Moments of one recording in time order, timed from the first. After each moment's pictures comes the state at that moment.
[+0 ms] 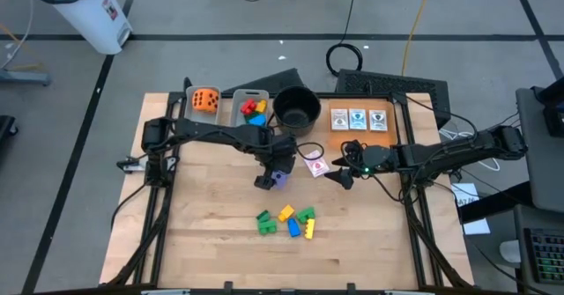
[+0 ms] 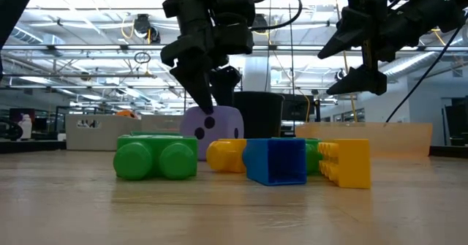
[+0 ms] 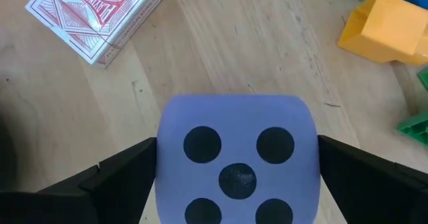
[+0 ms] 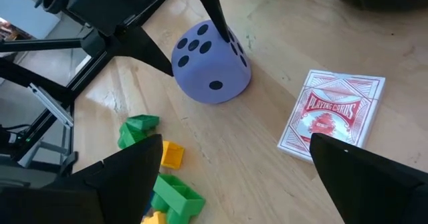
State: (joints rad) left arm 0.10 1.94 1.47 -0.83 0.14 0.46; right arm 0.07 0.97 0.46 0.01 0.13 0.81
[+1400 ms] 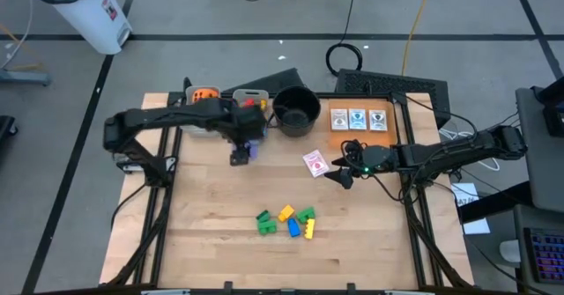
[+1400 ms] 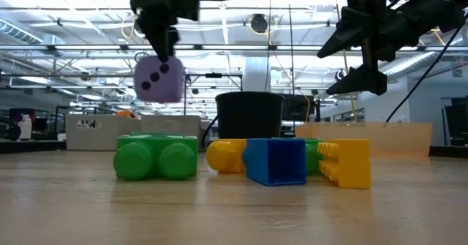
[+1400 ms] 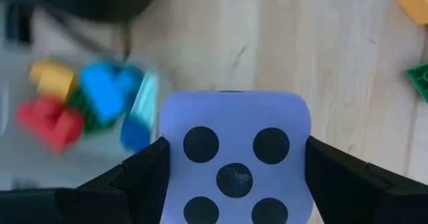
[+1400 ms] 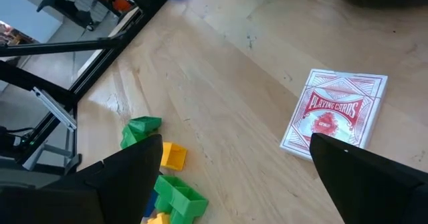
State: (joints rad) left arm 0.22 1.58 1.46 -1.19 -0.03 0.17; right arm 0.07 0.97 0.46 0.01 0.13 0.83
